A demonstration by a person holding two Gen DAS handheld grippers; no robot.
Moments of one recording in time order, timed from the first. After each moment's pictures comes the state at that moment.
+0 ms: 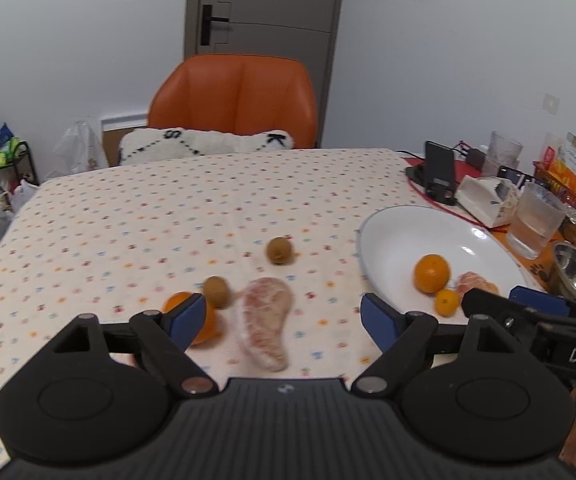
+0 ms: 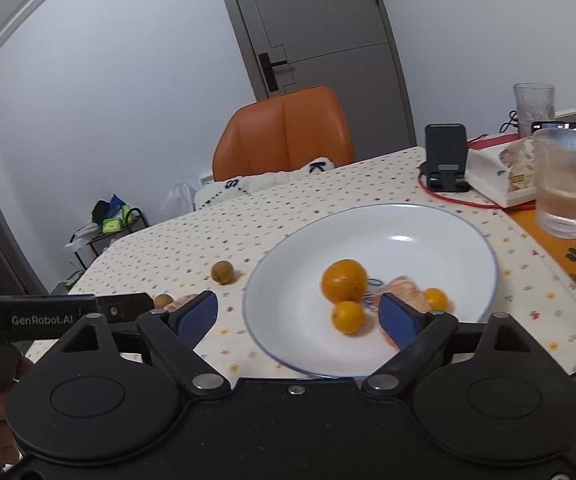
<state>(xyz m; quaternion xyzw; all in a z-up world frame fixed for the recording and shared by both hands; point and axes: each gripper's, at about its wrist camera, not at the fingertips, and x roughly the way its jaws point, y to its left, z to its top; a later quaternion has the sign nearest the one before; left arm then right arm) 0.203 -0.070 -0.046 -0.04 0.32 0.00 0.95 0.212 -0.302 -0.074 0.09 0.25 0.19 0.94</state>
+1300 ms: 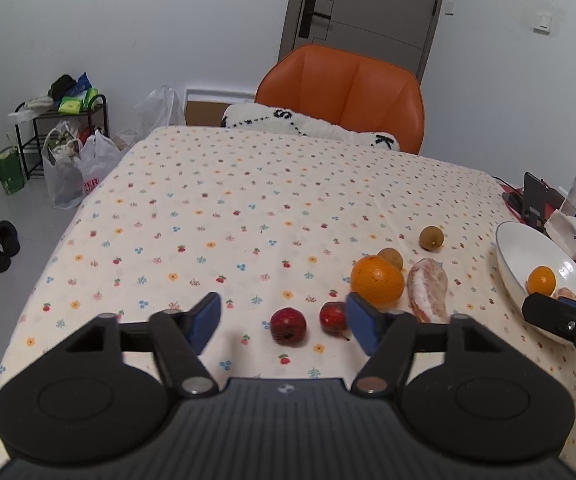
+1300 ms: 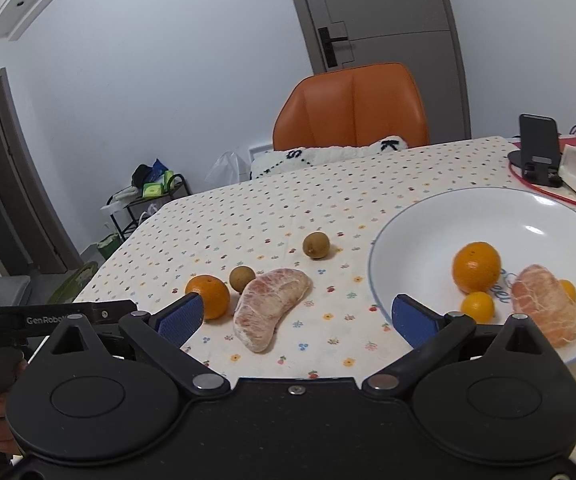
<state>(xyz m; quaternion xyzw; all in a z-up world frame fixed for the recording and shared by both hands) 0.168 0.043 -0.076 -0.11 0.32 0.09 0.94 0.216 -0.221 -0.084 0.05 0.27 0.26 0.93</state>
